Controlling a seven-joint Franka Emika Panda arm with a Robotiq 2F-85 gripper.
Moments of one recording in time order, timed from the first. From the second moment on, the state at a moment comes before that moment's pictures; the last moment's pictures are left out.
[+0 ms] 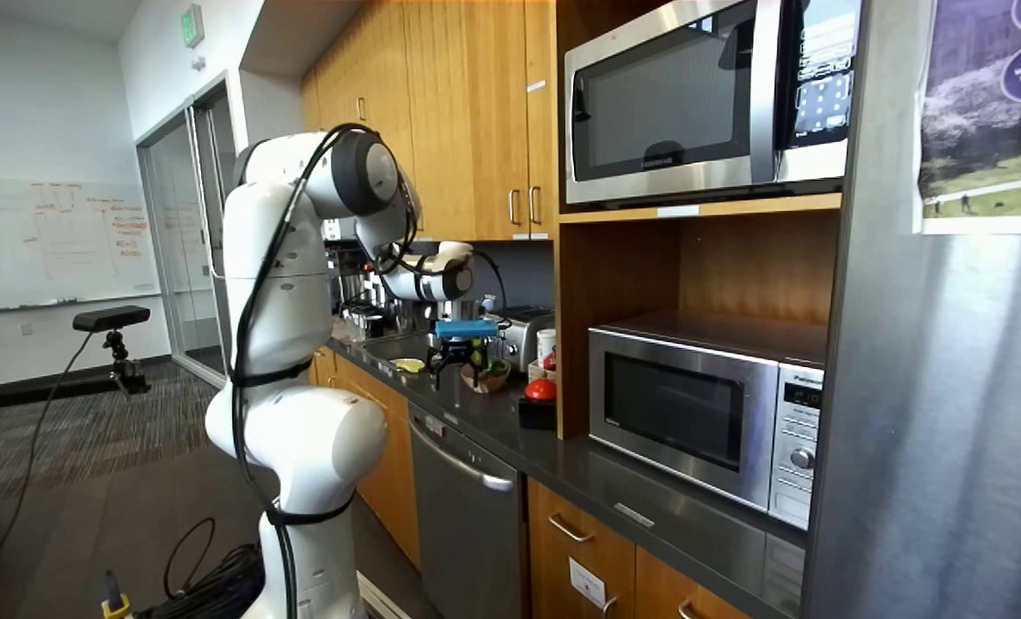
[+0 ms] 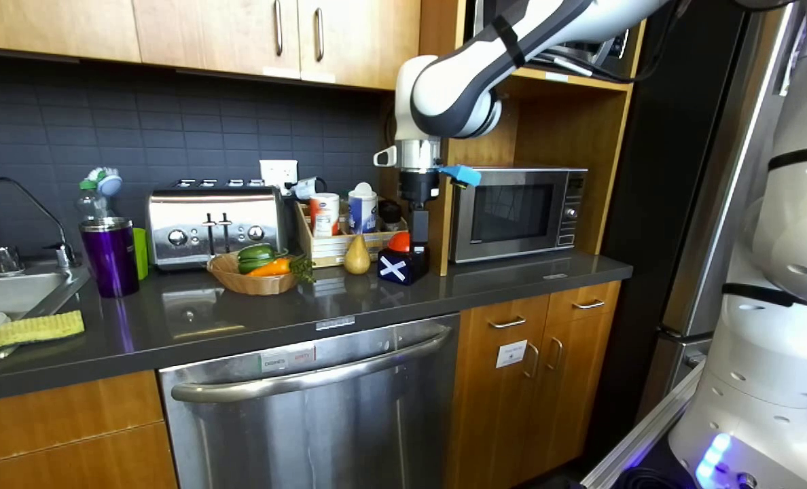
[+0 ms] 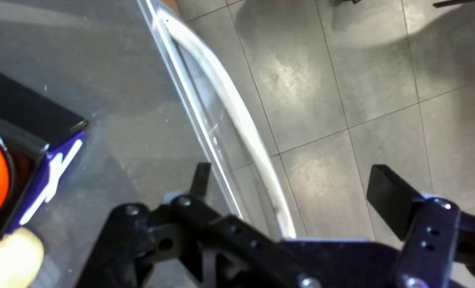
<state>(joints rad) 0.28 0.01 0.12 -2.21 0.03 2.20 -0.60</state>
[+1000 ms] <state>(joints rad) 0.24 0.36 0.23 -1.84 0.03 2.37 -0.60</state>
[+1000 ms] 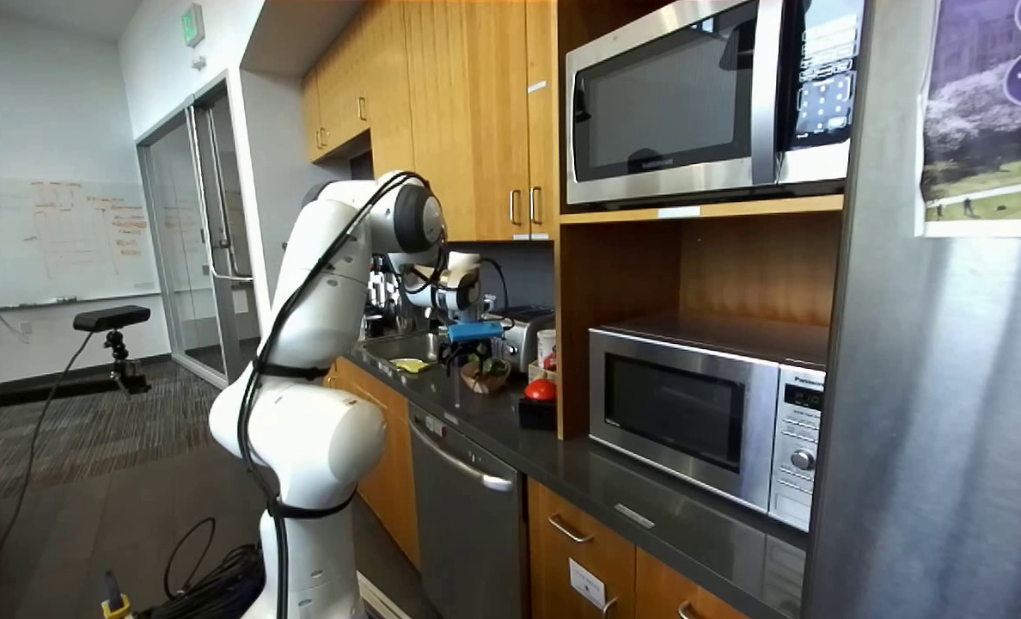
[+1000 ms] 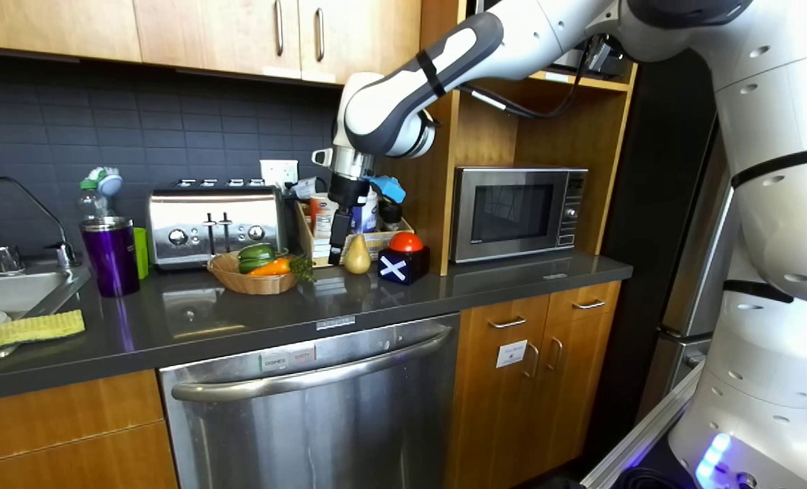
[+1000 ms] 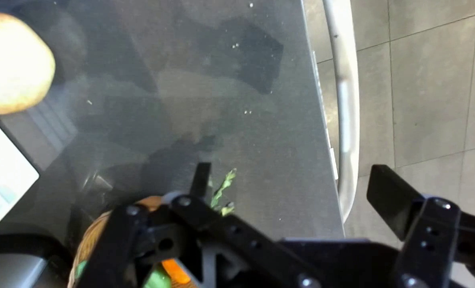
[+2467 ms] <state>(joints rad) 0.23 0.64 0.24 -1.57 -0.12 2.52 -0.60</state>
